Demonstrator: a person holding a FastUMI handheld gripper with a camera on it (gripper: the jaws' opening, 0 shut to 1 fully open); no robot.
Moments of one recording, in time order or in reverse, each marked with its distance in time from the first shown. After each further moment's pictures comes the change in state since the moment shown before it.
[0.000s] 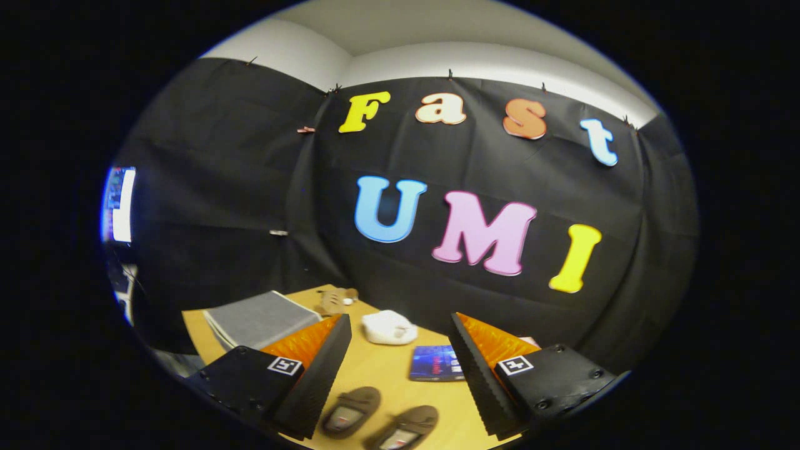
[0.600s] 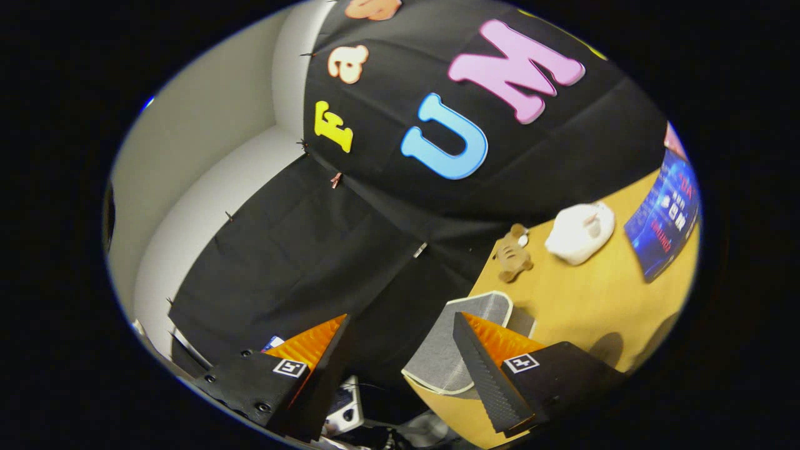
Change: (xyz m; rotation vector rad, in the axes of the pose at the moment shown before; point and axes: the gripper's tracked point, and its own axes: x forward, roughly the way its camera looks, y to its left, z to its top) arm 0.079 0.098 -0.042 1.016 0.189 0.621
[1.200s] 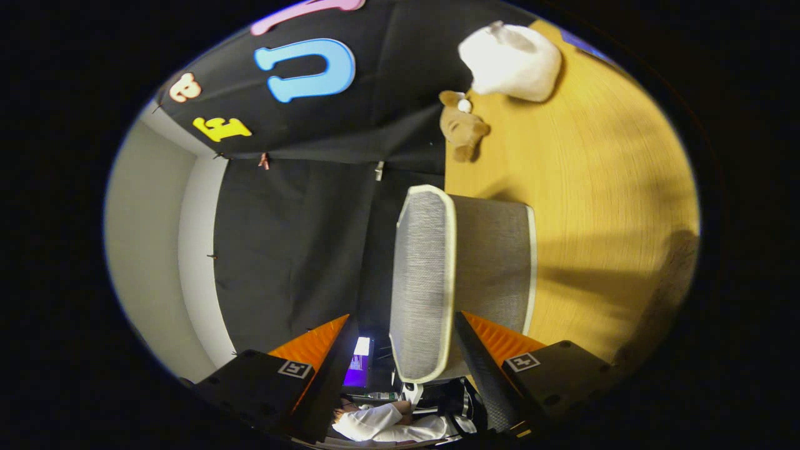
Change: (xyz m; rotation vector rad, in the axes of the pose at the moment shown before) arm 0.086 -0.136 -0.128 0.509 0.389 -0.021
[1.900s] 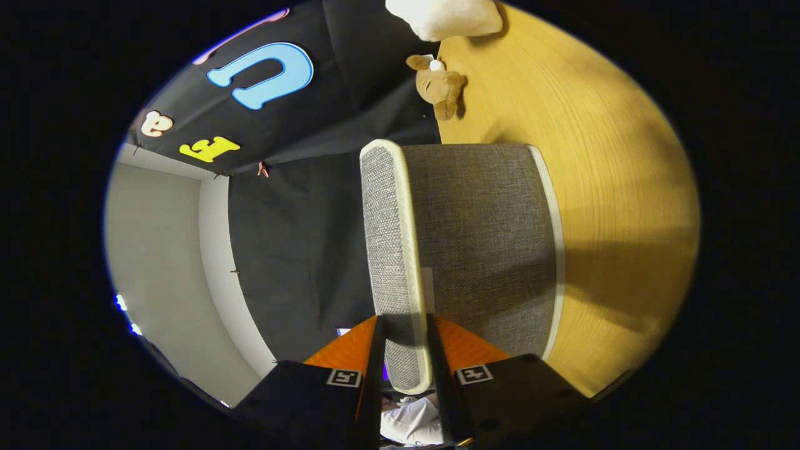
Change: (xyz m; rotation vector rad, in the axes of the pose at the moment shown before) arm 0.037 -0.014 -0.027 0.149 0.078 0.137
